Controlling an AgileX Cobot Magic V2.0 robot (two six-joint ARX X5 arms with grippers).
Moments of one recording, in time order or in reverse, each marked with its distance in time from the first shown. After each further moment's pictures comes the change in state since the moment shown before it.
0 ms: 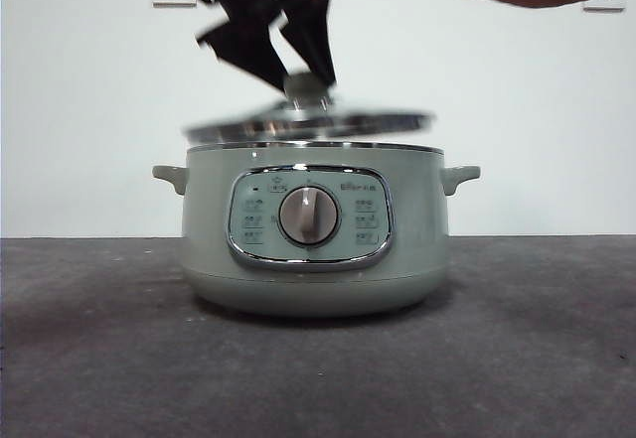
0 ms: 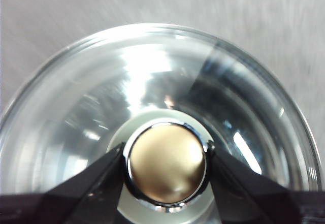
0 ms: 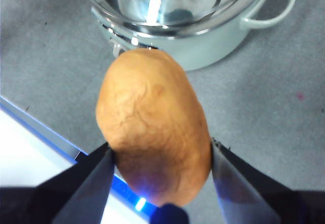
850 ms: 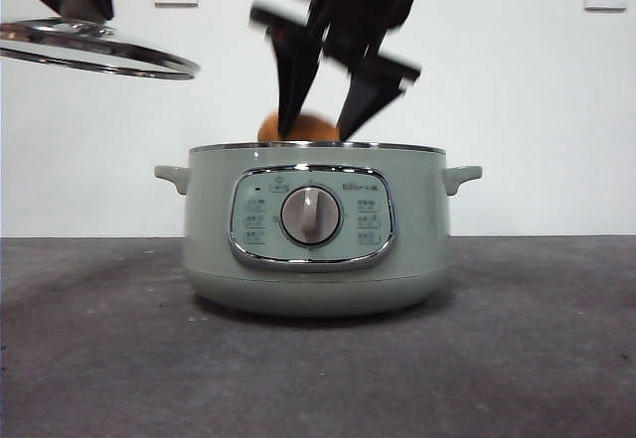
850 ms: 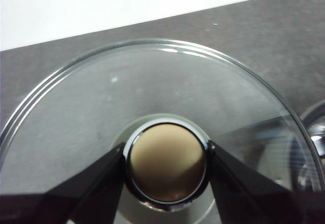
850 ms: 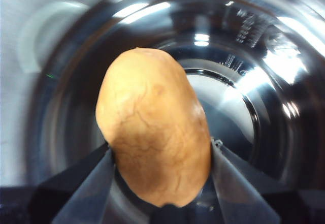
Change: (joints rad) left arm 0.441 -0.208 0.001 -0.120 -0.161 0.026; right arm 0.000 0.790 0.433 0.336 0.008 -0.022
